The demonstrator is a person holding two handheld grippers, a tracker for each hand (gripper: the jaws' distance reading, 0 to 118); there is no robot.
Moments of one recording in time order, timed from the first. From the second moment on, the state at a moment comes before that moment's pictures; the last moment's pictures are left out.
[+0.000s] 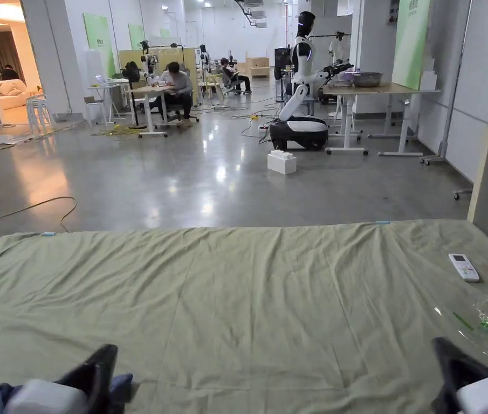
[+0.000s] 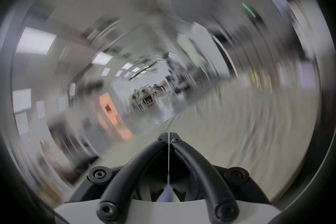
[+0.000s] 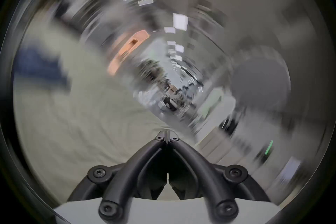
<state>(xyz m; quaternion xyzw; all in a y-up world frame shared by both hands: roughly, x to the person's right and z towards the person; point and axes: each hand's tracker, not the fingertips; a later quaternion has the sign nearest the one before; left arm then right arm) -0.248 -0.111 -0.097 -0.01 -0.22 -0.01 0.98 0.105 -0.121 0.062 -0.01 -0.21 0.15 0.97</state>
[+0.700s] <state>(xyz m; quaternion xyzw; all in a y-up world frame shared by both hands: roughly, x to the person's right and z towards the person) -0.260 -0.134 -0.087 -0.03 -0.26 0.03 0.97 0.114 -0.161 0.080 -0.03 -0.20 0.00 0.98</state>
